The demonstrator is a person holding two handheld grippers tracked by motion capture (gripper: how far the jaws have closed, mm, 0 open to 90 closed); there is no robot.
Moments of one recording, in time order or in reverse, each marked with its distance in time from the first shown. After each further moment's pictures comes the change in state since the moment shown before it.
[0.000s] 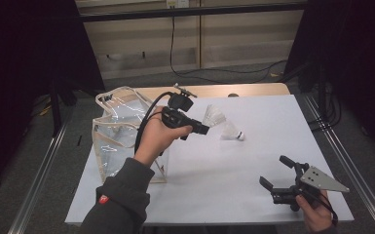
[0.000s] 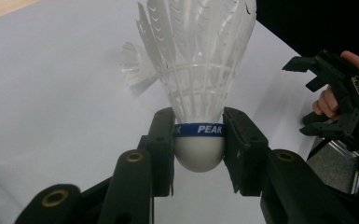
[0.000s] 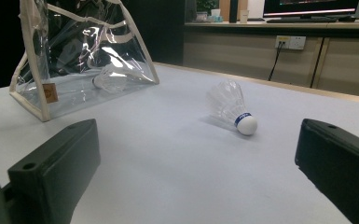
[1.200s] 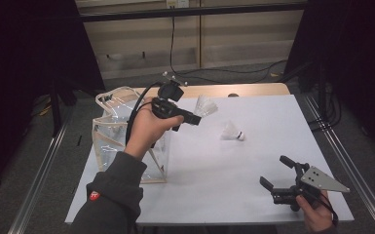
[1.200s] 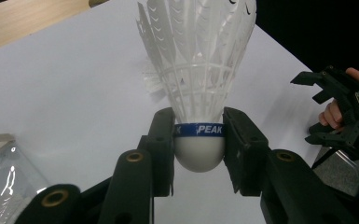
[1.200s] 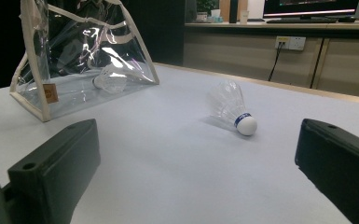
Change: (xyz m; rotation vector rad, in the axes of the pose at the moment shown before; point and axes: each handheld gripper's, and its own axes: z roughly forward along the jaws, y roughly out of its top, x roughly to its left) left arm 0.010 0.011 -0.029 -0.014 0.047 -0.015; right arm 0.000 0.000 -0.001 0.000 0.001 0.001
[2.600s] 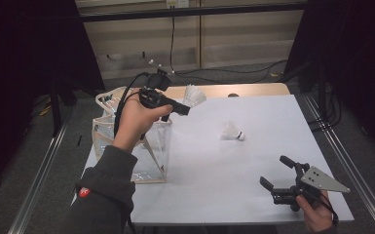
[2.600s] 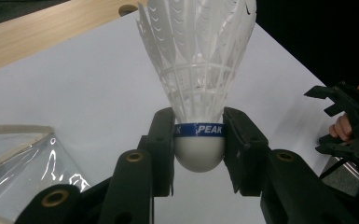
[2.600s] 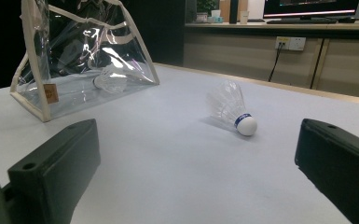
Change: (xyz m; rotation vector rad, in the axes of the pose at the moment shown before) left arm 0.017 0.008 -0.027 -0.012 0.051 -0.042; right arm 0.000 0.000 0.000 -0.004 0.000 -0.002
